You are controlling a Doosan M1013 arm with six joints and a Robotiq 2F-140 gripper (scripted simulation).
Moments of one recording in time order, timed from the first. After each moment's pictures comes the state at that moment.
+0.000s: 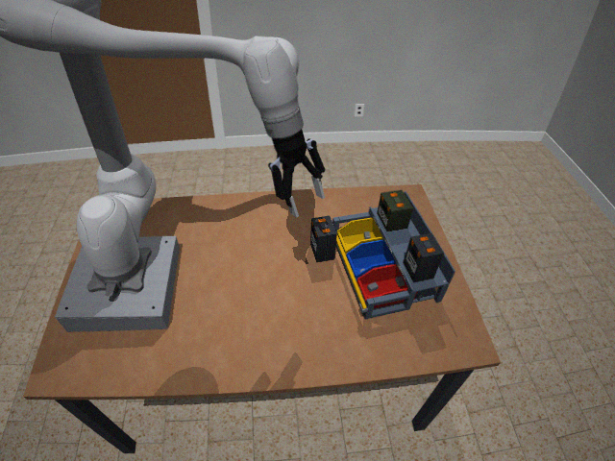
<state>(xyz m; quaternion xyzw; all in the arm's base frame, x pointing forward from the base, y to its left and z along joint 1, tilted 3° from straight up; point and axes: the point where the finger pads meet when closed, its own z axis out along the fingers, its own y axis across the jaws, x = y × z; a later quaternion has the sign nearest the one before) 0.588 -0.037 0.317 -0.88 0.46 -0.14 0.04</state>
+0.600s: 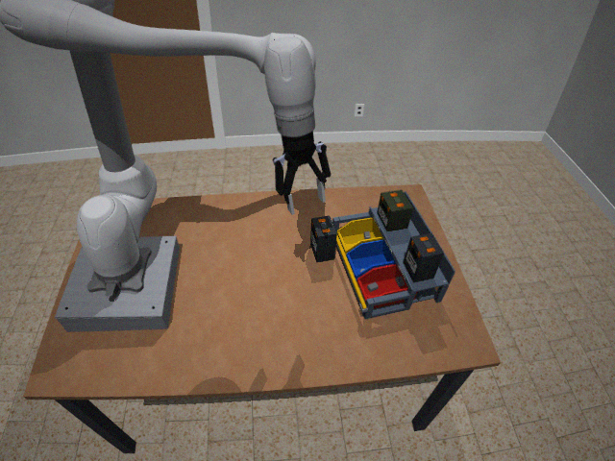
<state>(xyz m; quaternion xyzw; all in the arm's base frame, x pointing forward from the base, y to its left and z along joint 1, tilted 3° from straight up) 0.588 -0.037 0.316 -0.82 0.56 -0.07 0.03</state>
